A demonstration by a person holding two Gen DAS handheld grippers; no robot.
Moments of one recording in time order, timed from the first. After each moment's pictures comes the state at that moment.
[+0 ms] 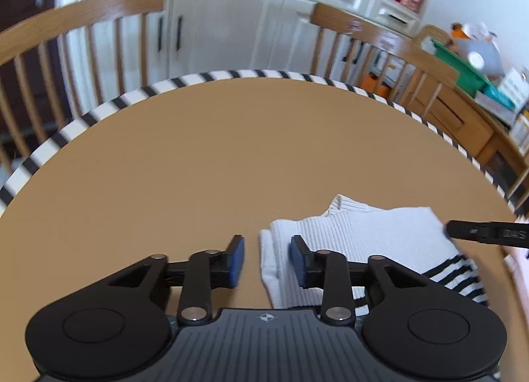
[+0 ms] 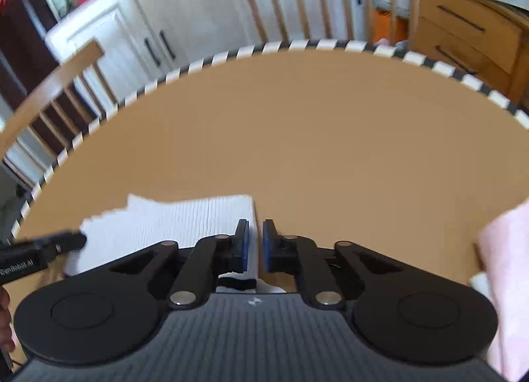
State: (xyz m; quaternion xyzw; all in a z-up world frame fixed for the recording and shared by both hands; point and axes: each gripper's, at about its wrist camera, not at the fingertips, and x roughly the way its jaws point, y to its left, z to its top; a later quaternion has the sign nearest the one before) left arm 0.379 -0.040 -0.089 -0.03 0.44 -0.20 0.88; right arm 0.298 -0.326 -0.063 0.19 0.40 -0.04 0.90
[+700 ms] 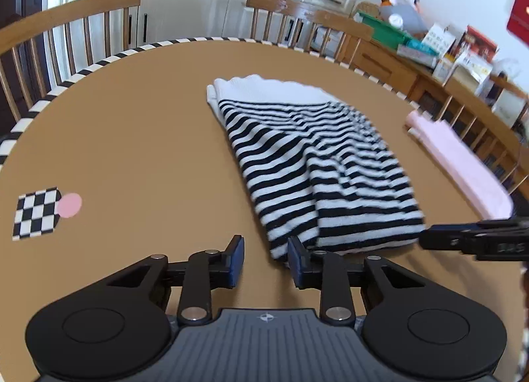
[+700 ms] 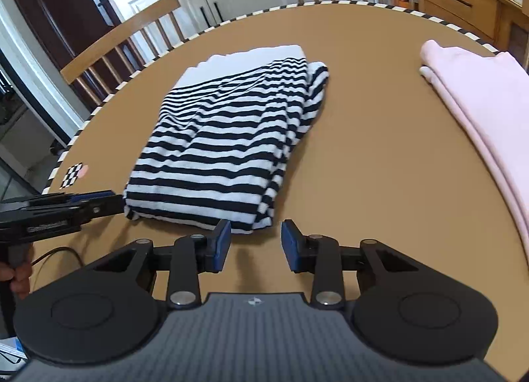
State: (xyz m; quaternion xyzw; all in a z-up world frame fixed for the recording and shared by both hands) left arm 0.159 0.012 -0.092 0.01 0.41 -0.29 0.86; right arm 0.074 -0.237 -0.066 0.16 0.44 0.03 0.89
